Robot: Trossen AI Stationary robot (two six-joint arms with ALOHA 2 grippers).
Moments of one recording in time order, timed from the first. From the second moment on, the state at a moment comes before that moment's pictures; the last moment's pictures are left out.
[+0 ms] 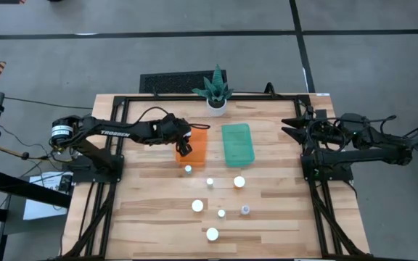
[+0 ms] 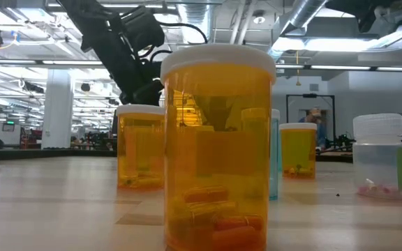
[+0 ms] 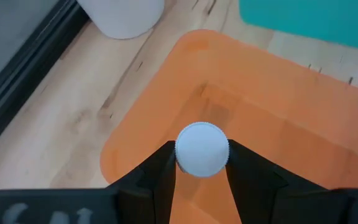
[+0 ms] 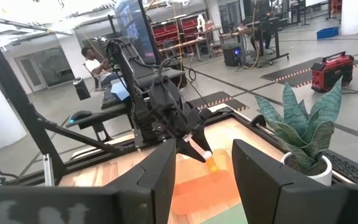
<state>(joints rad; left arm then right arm) 0.24 1.49 0.82 -0.21 -0.29 -0.12 -0.04 0.33 0.64 -0.31 0.21 0.25</state>
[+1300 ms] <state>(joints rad) 0.30 1.57 0.83 -0.22 -0.19 -0.10 -0.04 0.33 0.64 -0.31 0.21 0.25</state>
